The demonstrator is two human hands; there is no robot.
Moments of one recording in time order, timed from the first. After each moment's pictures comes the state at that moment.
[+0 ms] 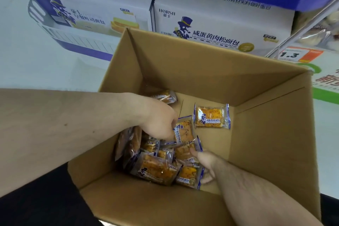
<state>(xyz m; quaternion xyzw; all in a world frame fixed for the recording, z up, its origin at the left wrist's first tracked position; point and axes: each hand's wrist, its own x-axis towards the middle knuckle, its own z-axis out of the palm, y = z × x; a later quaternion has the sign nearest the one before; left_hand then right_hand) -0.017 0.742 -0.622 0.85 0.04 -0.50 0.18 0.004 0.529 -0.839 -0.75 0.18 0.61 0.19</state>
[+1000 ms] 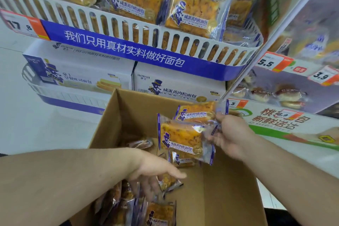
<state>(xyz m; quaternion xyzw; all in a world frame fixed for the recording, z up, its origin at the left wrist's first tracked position) -0.039 0.718 -0.618 0.65 0.20 -0.55 0.49 0.079 0.566 -0.554 -0.68 0.18 0.31 0.64</state>
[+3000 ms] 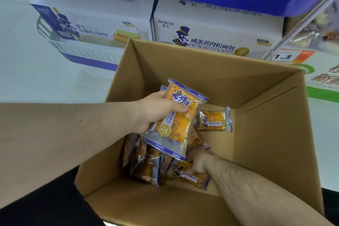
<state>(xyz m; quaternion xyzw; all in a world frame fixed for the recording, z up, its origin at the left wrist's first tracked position) -0.033 0.759 -0.643 0.59 0.37 -0.25 0.67 0.011 0.574 -0.826 -0.75 -0.31 0.56 -0.17</state>
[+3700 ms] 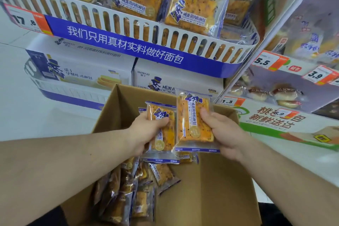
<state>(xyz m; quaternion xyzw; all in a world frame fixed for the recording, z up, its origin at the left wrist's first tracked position) -0.029 0.731 -0.605 0.53 0.34 -0.08 0.77 0.060 0.552 -0.546 -0.70 0.00 0.43 0.57</state>
